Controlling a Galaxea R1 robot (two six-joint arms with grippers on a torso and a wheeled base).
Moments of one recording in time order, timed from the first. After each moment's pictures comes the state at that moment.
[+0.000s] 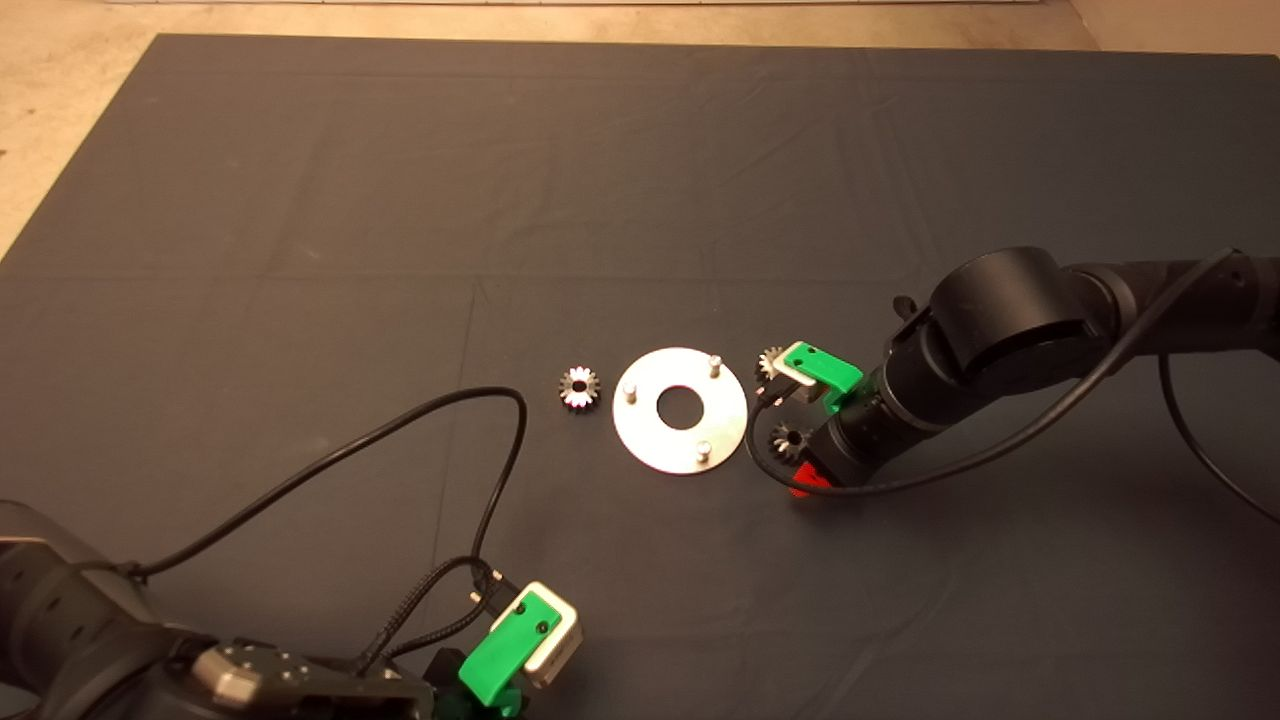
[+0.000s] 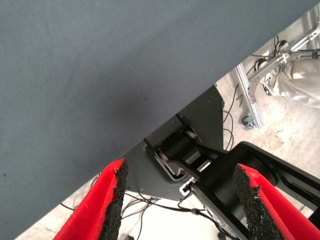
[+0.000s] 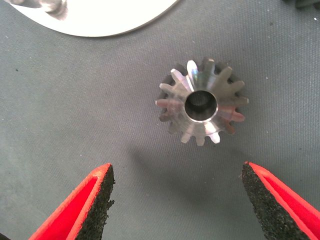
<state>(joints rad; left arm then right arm) 0.11 2.39 -0.28 0.87 1.53 -1.39 0.24 2.48 -0.87 -0.38 -1.44 0.96</state>
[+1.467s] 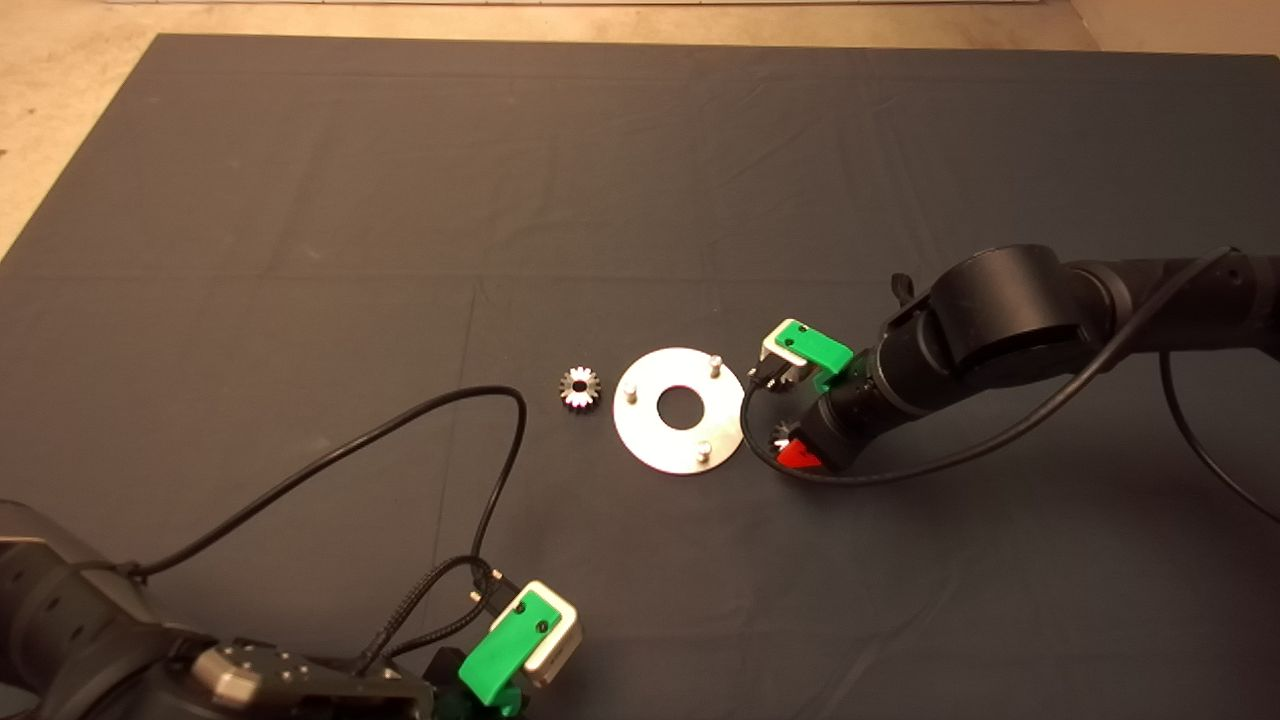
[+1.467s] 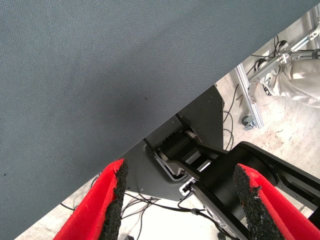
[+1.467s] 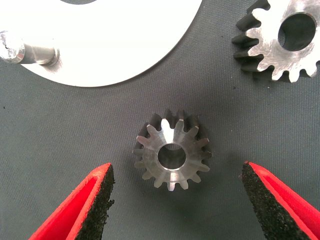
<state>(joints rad) 0.11 2.39 -0.28 0.87 1.53 -1.39 0.24 2.48 -0.88 -0.50 -1.41 0.89</state>
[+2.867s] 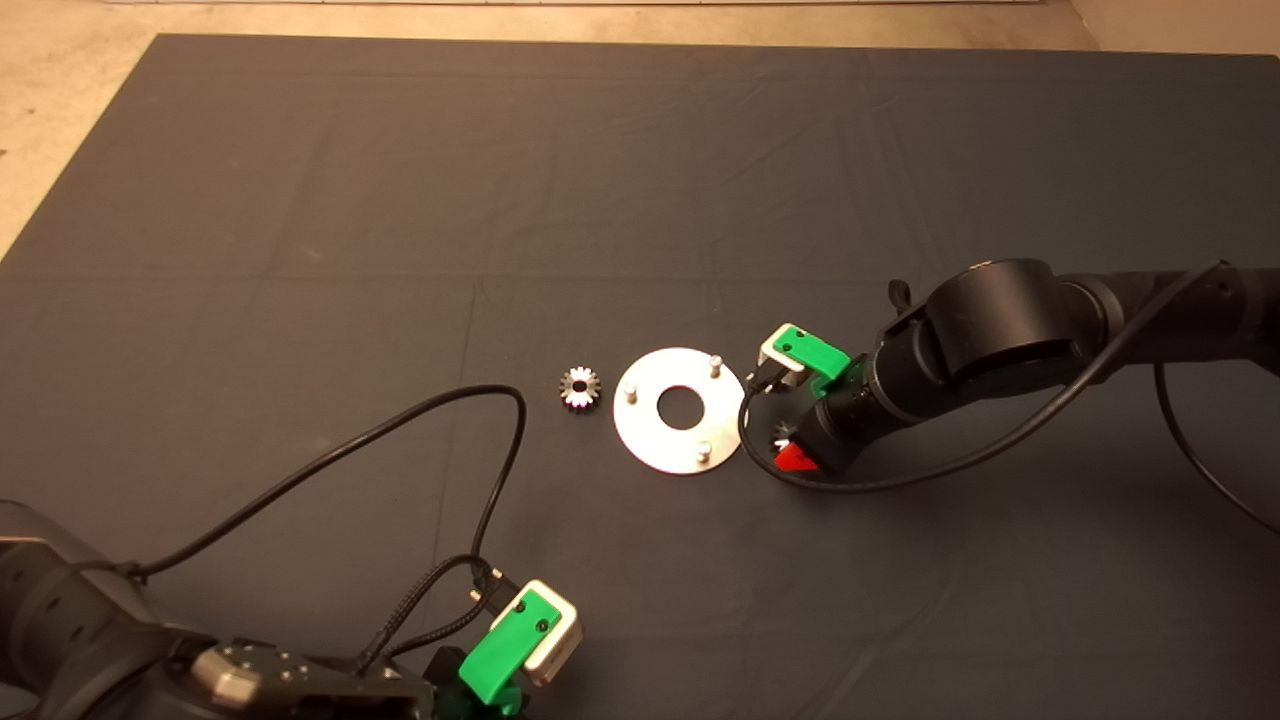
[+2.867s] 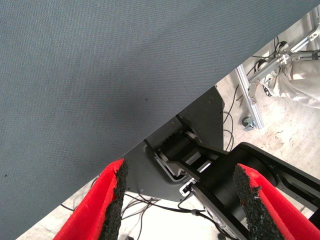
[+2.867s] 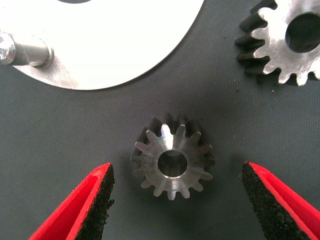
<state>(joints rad) 0.11 2.39 -0.28 0.87 1.53 -1.39 0.22 2.48 -0.88 -0.54 -1.40 0.89</state>
